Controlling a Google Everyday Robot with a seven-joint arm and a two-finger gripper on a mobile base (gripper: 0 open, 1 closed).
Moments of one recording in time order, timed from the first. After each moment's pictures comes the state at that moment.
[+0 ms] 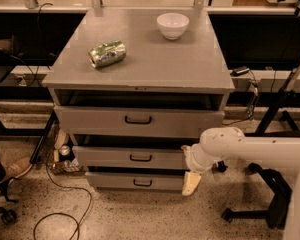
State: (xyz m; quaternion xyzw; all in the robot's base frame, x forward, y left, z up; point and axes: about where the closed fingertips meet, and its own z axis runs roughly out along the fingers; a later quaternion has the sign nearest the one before) arm 0.559 -0.140 0.481 -0.67 0.71 0.05 0.18
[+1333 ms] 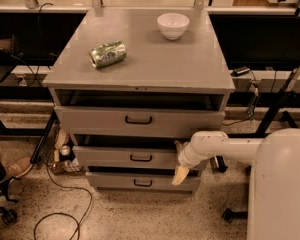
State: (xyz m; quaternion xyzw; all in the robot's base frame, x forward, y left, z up) arm 0.635 -0.119 0.409 -0.66 0.71 0.04 0.23
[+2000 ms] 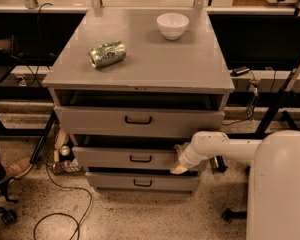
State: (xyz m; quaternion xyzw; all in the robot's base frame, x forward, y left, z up) arm 0.635 -0.118 0.394 -0.65 0.72 0.05 0.23
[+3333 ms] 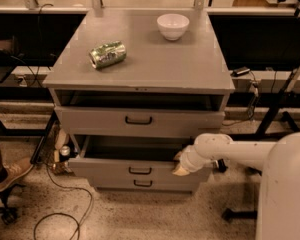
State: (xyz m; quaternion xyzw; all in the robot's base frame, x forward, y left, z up) arm 0.614 -0.121 0.414 -0.65 0.72 0.06 0.23
